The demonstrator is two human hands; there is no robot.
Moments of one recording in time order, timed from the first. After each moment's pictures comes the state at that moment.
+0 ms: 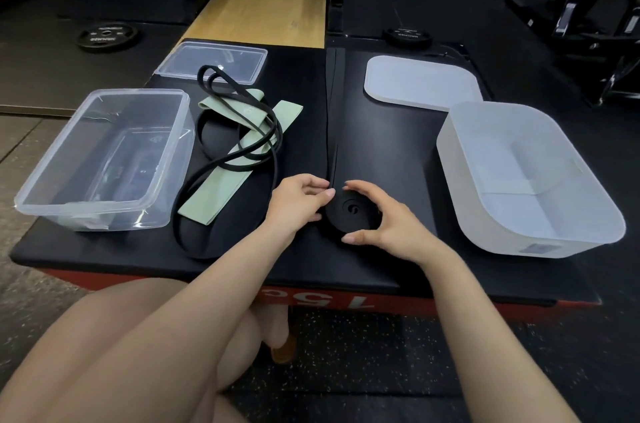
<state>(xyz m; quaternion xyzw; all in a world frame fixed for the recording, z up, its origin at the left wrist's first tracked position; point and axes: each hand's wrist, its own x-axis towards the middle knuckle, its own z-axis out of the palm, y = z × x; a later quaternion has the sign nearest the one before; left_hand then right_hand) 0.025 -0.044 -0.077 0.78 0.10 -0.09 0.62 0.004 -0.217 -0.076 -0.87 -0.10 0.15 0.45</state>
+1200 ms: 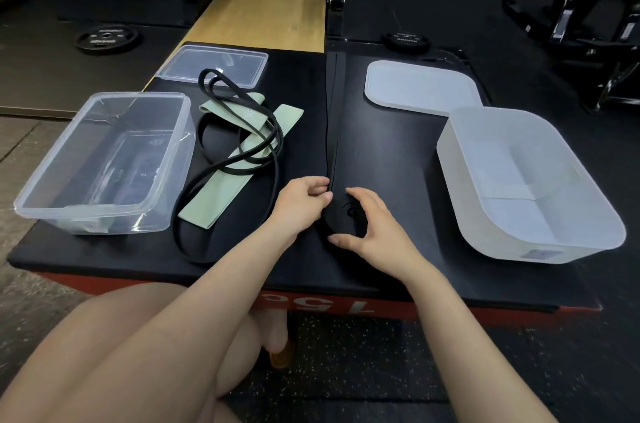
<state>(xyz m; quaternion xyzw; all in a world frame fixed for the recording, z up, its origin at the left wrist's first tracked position) 0.029 -0.046 -0.070 0.79 0.07 -0.11 0.59 -0.005 -0.195 -0.085 -0.90 -0.10 0.08 0.41</state>
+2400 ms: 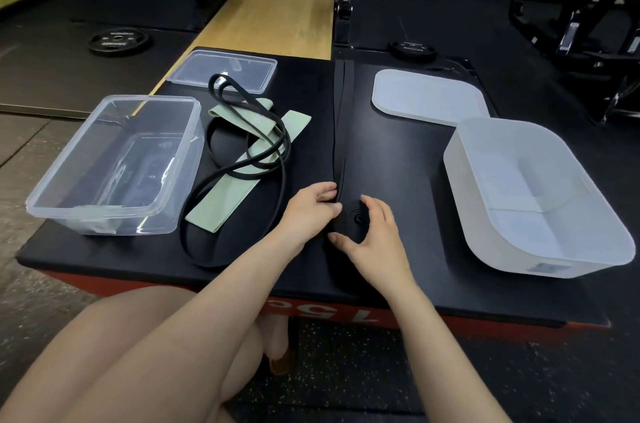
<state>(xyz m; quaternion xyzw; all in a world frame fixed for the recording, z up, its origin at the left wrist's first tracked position) 0.032 -0.046 -0.078 0.78 0.07 -0.13 0.61 -0.014 -0.173 -0.090 -0.91 -0.01 0.00 0.42</state>
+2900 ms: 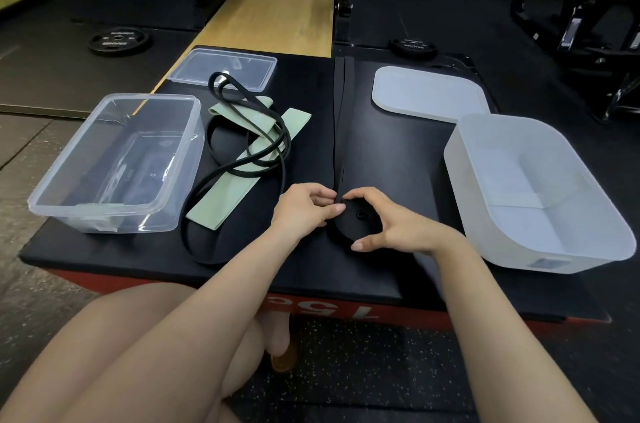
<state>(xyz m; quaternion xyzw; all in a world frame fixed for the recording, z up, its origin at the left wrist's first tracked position) 0.031 -0.037 -0.081 0.81 0.08 -0.10 0.57 0.027 -0.216 -0.060 -0.87 -0.17 0.25 0.38</state>
